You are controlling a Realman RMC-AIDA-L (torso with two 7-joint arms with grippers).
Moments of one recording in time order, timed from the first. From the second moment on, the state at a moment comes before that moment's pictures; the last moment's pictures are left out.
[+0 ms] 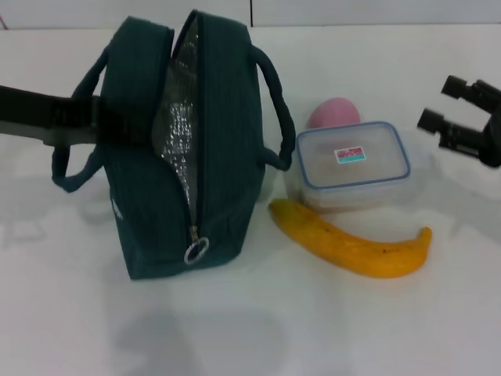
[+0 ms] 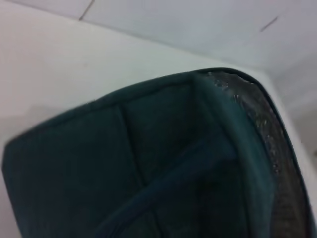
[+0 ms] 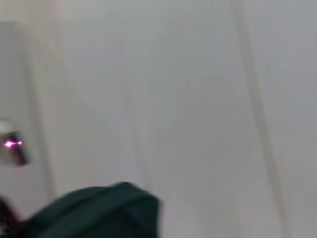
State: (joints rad) left arm -0.46 -2.05 0.83 1.46 2.15 1.83 -2.81; right arm 0.45 1.99 -0.77 -0.42 -1.48 -1.57 1.13
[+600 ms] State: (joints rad) left arm -0.47 -2.06 0.80 1.41 2.12 1.83 -2.83; right arm 0.56 2.01 -0.75 -0.21 -1.42 -1.19 1.34
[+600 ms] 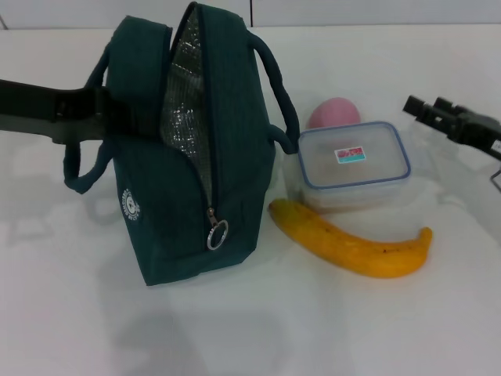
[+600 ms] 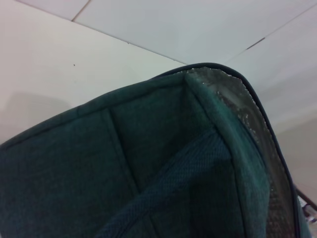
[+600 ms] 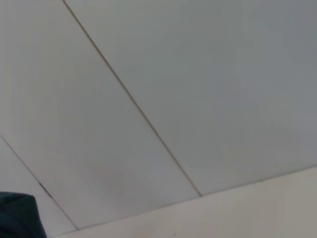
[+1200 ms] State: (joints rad) left arm -0.50 -2.06 0.80 1.36 2.12 1.83 -2.82; right arm 0.55 2.01 -0.76 -0.14 -1.43 -1.18 1.39
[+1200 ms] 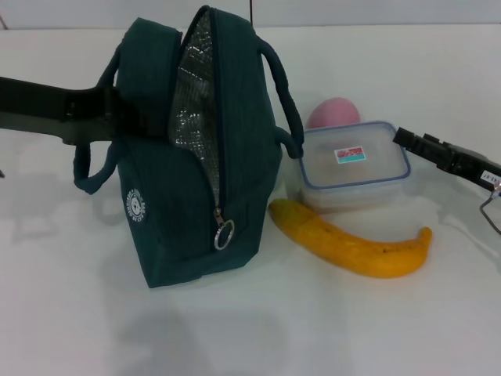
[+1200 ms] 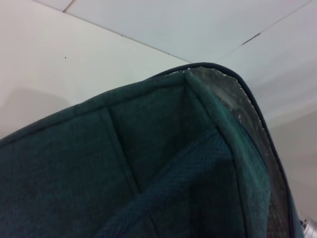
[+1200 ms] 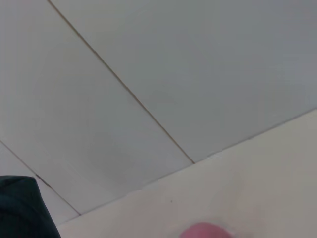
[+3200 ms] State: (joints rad) left arm -0.52 -2.05 0.80 1.30 2.12 1.82 -2.77; right arm 0.59 2.01 -0.86 -0.15 -1.43 -1.38 1.76
